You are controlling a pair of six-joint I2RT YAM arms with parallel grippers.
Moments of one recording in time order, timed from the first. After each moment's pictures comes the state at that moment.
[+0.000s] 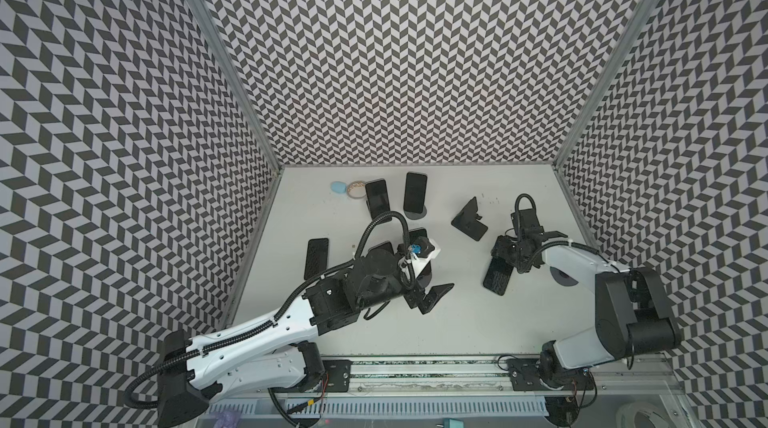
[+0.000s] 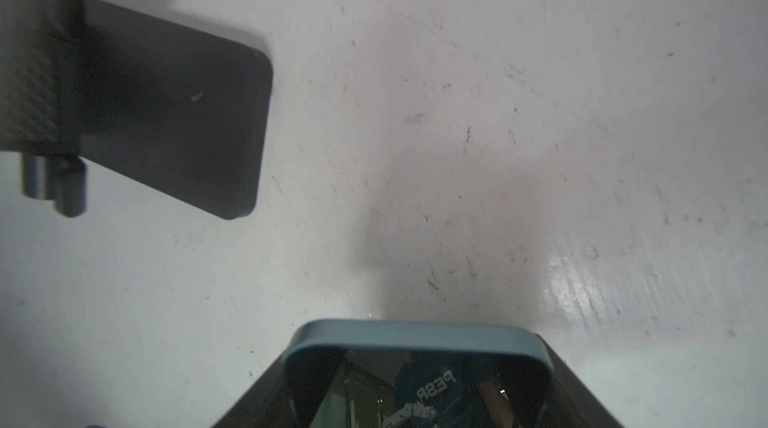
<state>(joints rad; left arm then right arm) -1.10 0.99 0.83 -0.16 0.01 -0.07 0.14 1.51 0.81 -0.48 -0.03 0.63</state>
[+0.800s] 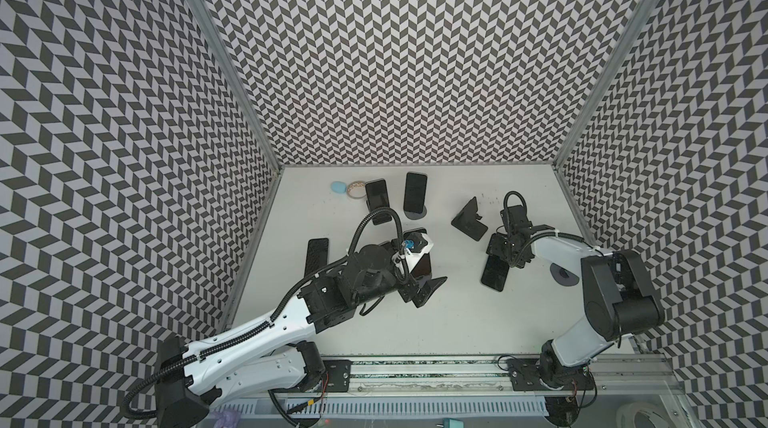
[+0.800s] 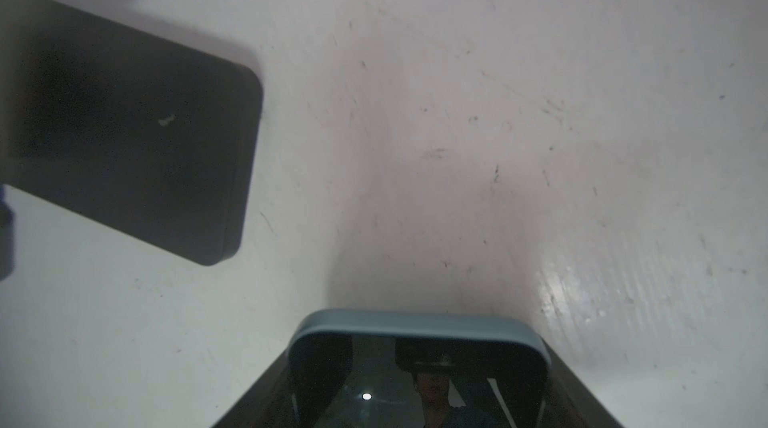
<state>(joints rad) -1.02 0.96 0.81 -0.17 0.04 -0.02 0.20 1.63 0.89 -0.47 0.04 0.64</state>
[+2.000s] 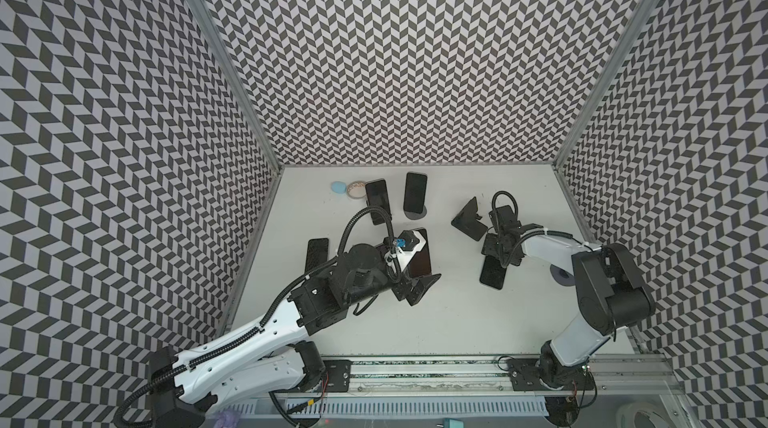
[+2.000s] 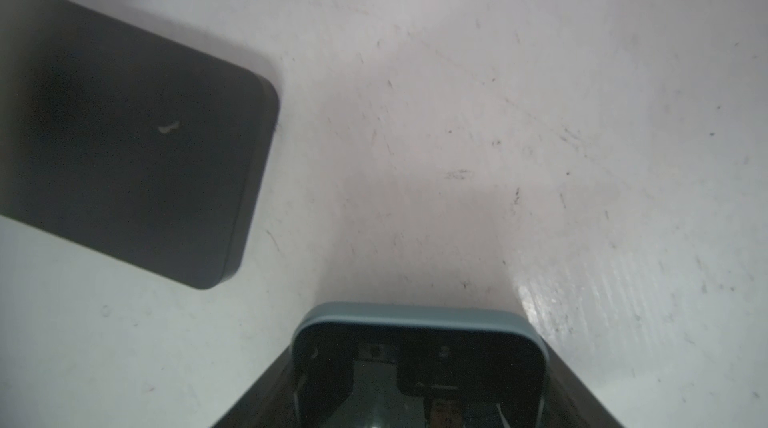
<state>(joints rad) -1.00 0.91 0.81 -0.20 0.05 -0.02 0.26 1.67 0.90 -0.46 0.16 0.65</state>
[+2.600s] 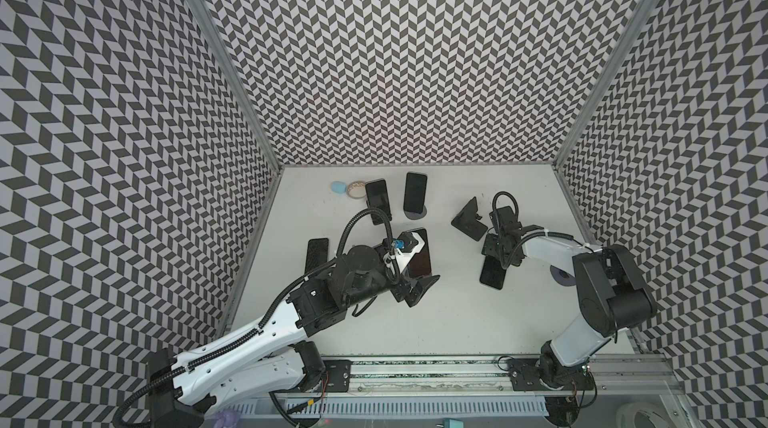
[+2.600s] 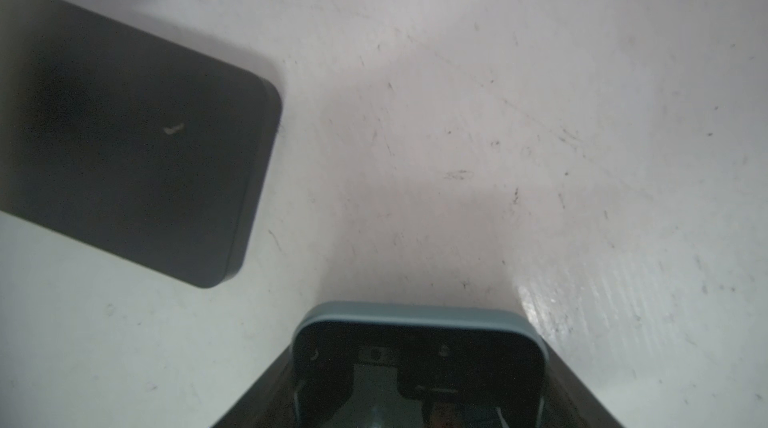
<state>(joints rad) -1.00 0.89 0.80 -0.20 0.05 -0.02 0.26 1.66 0.89 -0.44 0.17 0.65</state>
